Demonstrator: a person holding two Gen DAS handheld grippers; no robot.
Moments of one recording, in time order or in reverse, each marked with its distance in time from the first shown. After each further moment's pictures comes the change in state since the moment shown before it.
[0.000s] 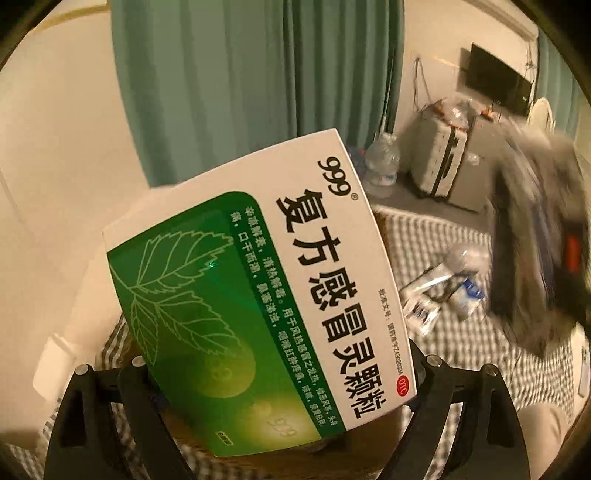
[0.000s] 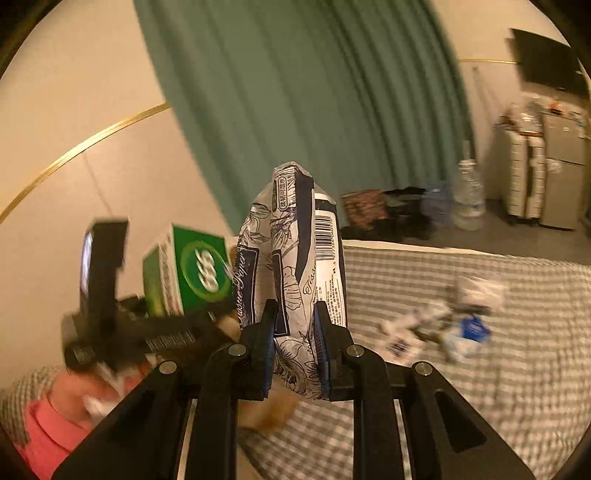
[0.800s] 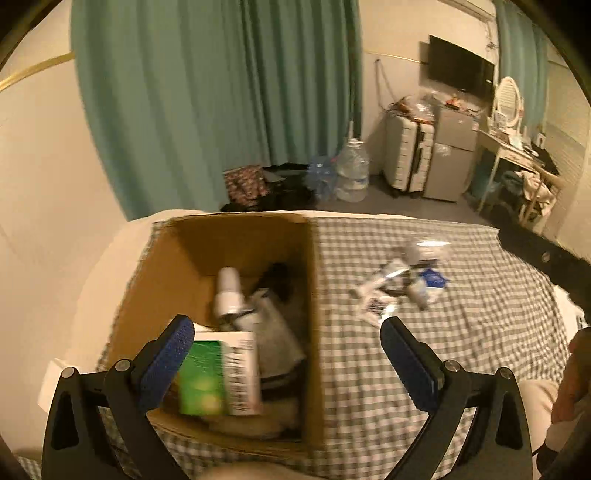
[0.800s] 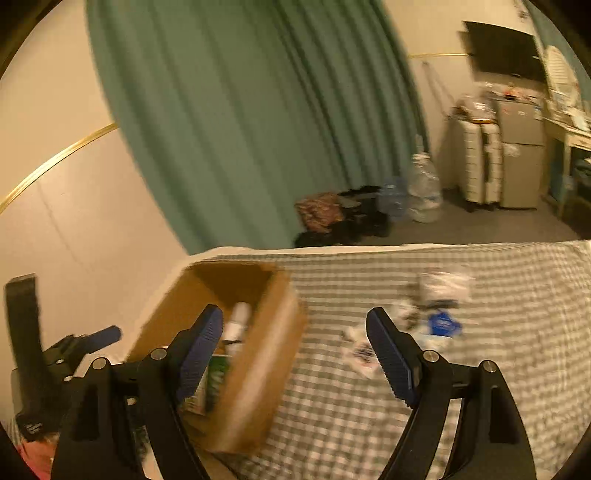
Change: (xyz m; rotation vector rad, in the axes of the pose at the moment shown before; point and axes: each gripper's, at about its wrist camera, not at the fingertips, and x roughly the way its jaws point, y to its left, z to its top) left arm -0.032 -0.097 0.009 0.133 -0.076 -0.053; right arm -0.047 -0.064 -0.009 0.139 -0.082 -0.249
